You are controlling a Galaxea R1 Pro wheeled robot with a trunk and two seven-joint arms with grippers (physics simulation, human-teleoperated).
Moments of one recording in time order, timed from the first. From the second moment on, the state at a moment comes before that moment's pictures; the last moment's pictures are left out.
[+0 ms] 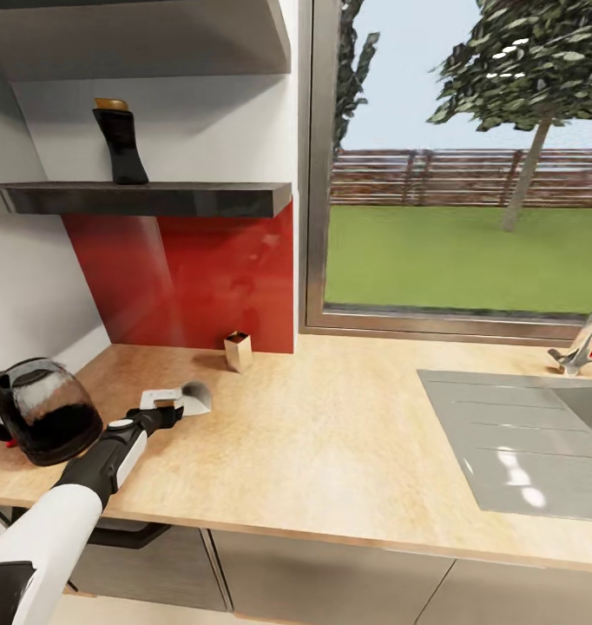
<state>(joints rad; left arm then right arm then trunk) -0.83 0.17 0.00 -0.56 0.07 0.25 -0.01 -0.01 -0.06 0.02 -0.12 -0.19 -0.04 0.01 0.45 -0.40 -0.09</state>
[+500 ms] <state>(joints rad) -0.83 0.17 0.00 -0.56 0.07 0.25 -0.01 -0.01 -0.07 0.03 -0.12 -0.19 -0.04 0.01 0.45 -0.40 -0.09</state>
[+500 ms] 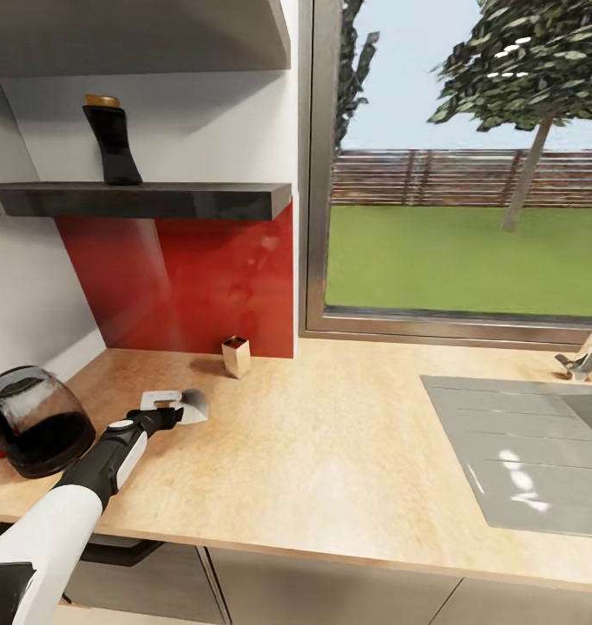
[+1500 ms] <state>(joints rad) -0.83 0.17 -0.02 -0.57 0.04 0.27 -0.02 -0.01 -0.04 0.03 -0.11 -0.18 -0.03 0.01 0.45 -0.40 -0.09</state>
